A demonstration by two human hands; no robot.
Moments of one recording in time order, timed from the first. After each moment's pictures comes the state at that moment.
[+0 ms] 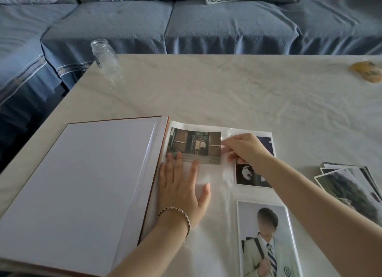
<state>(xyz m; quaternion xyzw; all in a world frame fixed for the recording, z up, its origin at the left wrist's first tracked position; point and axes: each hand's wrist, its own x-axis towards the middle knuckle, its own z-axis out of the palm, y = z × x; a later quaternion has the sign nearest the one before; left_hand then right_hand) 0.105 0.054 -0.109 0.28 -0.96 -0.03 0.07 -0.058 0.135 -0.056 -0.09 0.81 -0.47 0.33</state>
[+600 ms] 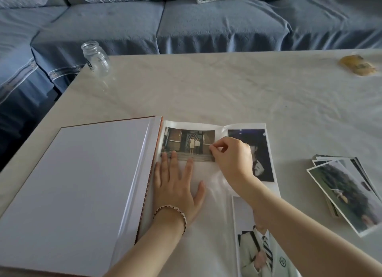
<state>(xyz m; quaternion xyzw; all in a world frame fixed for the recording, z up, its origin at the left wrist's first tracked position) 0.106 0.053 -0.113 0.26 -0.96 -0.02 0.09 -0.020 0.131 -0.078 -0.16 0.90 -0.40 0.08</state>
